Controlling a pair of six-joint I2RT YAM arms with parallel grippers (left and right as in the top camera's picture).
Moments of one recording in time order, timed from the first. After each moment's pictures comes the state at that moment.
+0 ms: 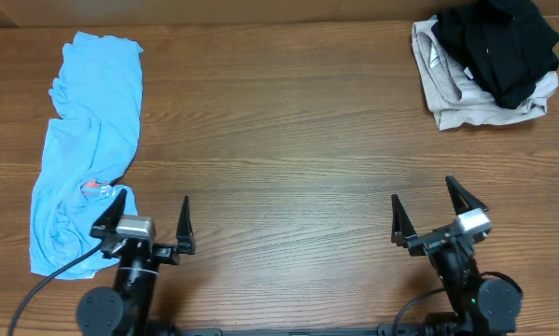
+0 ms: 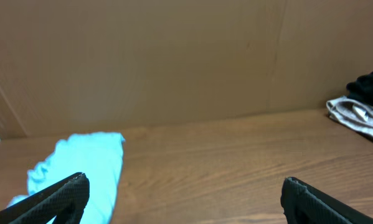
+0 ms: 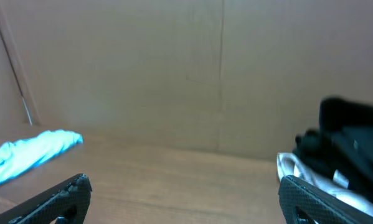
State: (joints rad) left arm 0.02 0.09 0.36 -0.29 0.14 0.02; right arm 0.03 0.03 0.13 0.06 -0.30 0.04
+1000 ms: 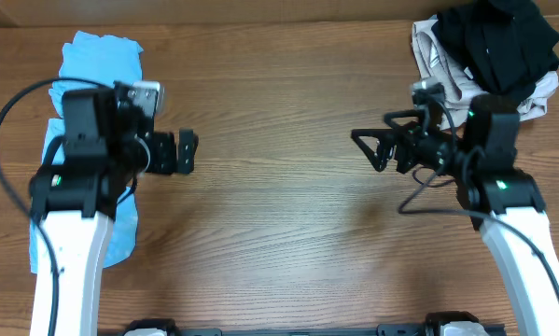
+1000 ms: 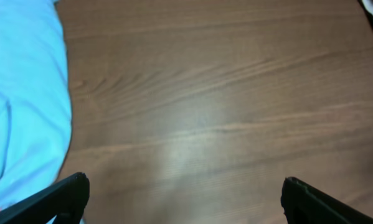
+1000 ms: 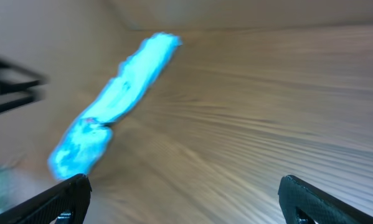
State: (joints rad) left arm 0.02 1.25 1.29 -0.91 0.23 0.06; right arm 0.03 1.24 0.98 -0.35 -0.82 0.07
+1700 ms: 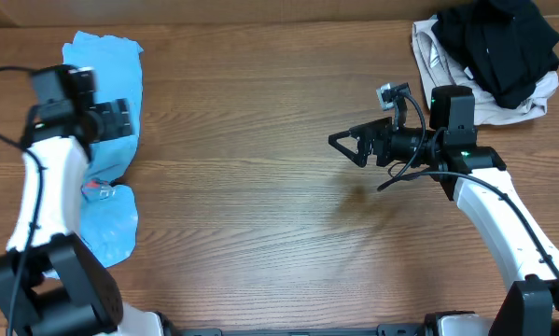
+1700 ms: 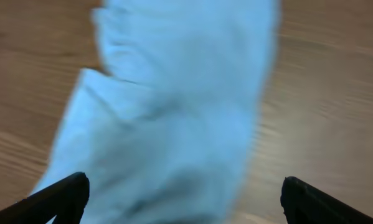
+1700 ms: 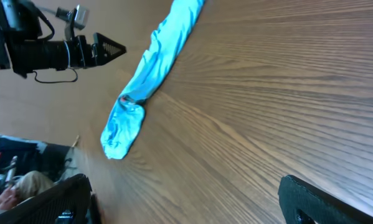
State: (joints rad) left arm 0.33 1.71 1.29 -0.51 -0.02 0.06; right arm 0.07 1.49 0.98 -0.27 -0.97 0.15
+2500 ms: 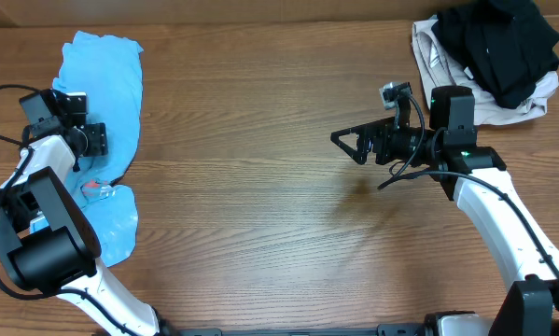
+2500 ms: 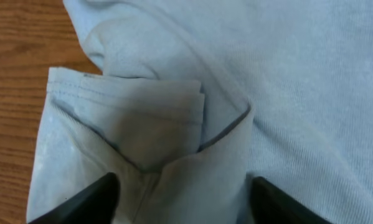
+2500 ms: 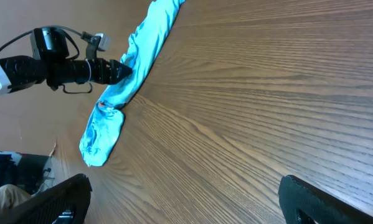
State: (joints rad) left arm 0.46 2.04 1.29 -0.25 0.02 0.35; right arm 0.07 1.49 0.98 -0.28 -0.88 0.15
